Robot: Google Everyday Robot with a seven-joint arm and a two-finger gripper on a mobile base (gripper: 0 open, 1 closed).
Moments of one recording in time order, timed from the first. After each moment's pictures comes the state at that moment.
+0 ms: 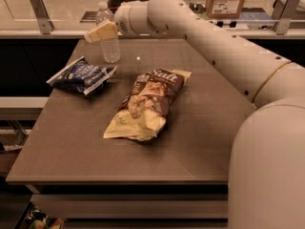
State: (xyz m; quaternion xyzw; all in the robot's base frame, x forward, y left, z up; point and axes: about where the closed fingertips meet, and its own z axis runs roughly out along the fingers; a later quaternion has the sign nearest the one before) arm 0.788 0.141 0.953 -0.42 0.68 0.21 0.57
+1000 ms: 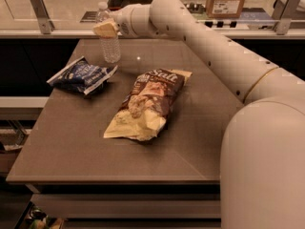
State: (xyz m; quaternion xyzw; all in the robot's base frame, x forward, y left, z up) arm 0.805 0.144 0.943 -0.42 0.67 0.23 0.57
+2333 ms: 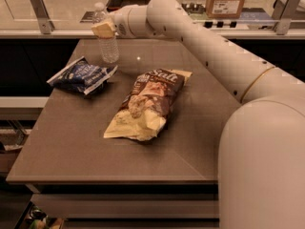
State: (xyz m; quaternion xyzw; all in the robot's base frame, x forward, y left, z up) arm 0.803 0.152 0.939 -0.42 0.67 0.24 0.56
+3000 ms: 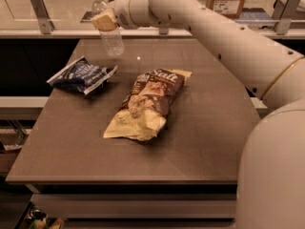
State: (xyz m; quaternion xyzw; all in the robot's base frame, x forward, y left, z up) arm 0.771 0.140 0.980 -0.45 0.66 0.19 0.57
